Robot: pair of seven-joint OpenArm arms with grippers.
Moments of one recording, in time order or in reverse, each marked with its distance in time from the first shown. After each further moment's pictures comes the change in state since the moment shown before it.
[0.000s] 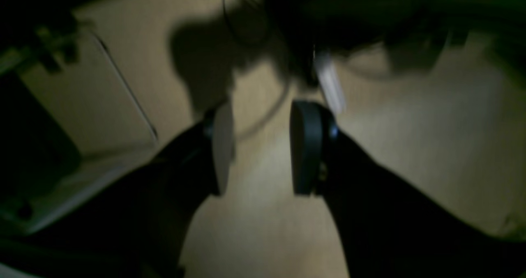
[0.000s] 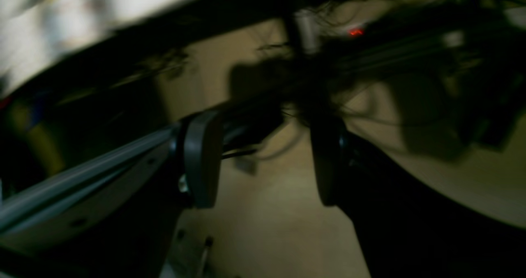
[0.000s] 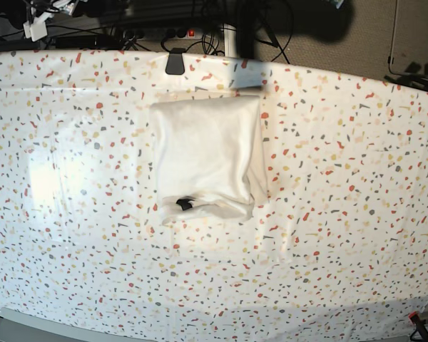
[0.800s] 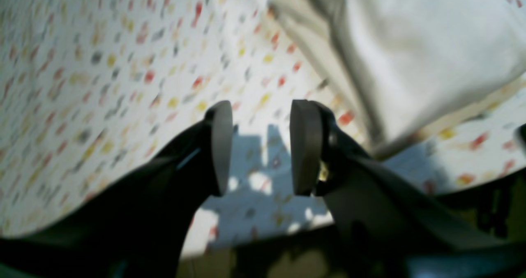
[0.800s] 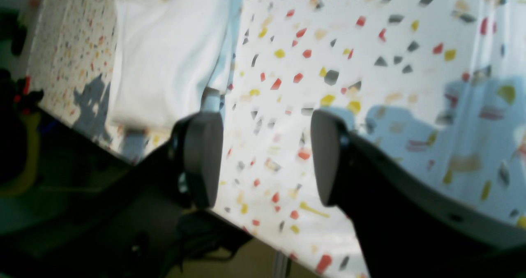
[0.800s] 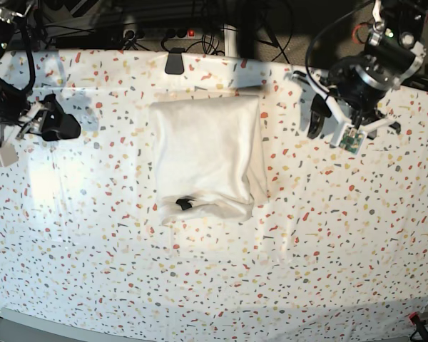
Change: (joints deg) left arm -33.0 -0.4 0.2 18.2 -3.5 5.5 11.0; right arm 31.4 12.4 1.4 4.9 14.9 0.0 -16.4
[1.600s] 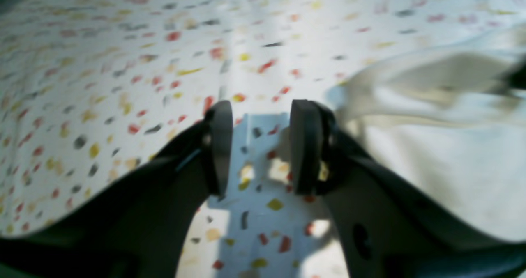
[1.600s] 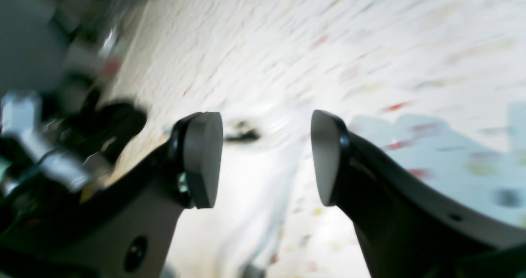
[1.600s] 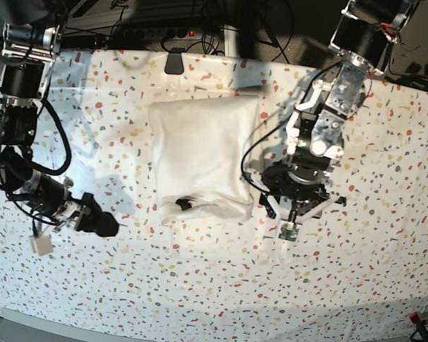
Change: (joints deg) left arm -34.7 14.5 15.5 -35.5 6.1 10.6 -5.5; right arm 31.6 -0.3 -24.8 -27.5 -10.0 0.0 18.8
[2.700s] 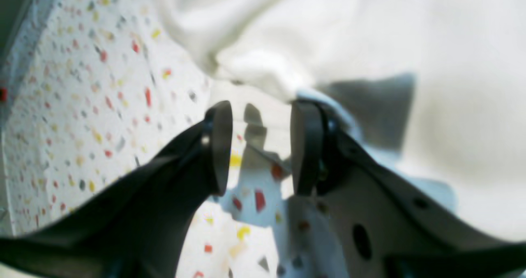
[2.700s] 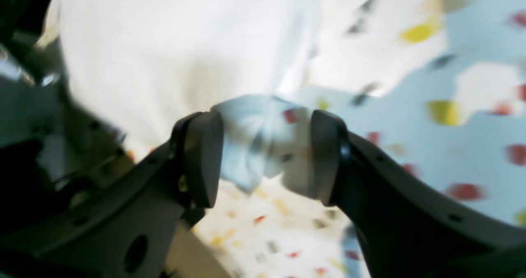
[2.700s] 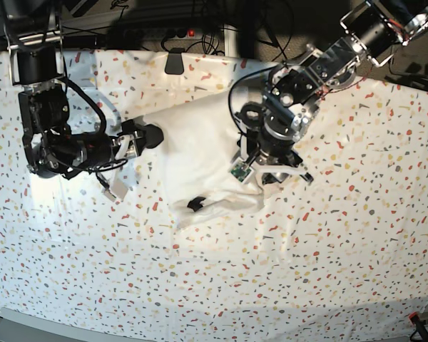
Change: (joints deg) left arm -0.8 -7.0 23.8 -6.0 10.9 2.1 -4.3; right arm -4.2 1.0 -21.8 -0.5 -2.0 0.0 -15.5
